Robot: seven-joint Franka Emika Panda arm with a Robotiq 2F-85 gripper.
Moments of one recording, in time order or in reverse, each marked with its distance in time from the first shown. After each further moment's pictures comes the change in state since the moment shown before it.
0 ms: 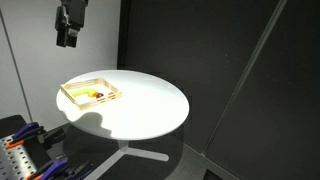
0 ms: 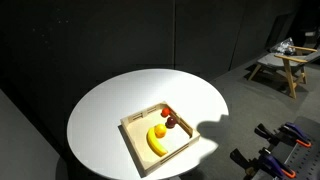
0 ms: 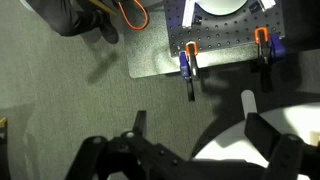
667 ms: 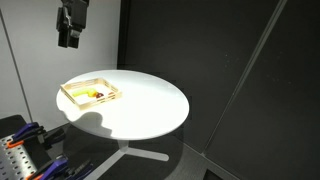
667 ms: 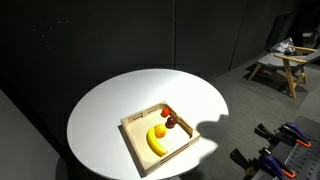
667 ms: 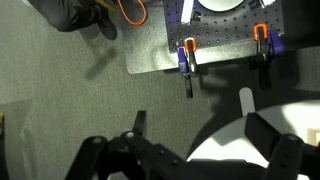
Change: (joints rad) arm 0.017 0.004 -0.010 -0.005 0.000 0.022 0.000
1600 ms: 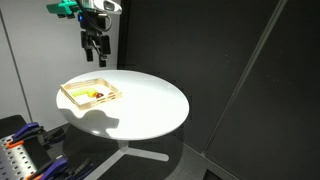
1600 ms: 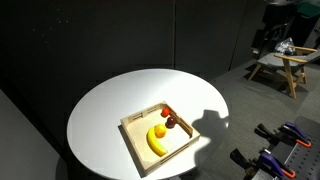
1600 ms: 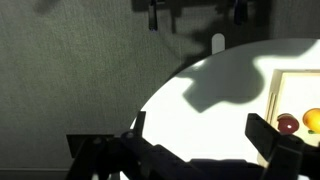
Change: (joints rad) arm 0.073 0.136 -0.014 -0.111 0.100 0.498 0.000
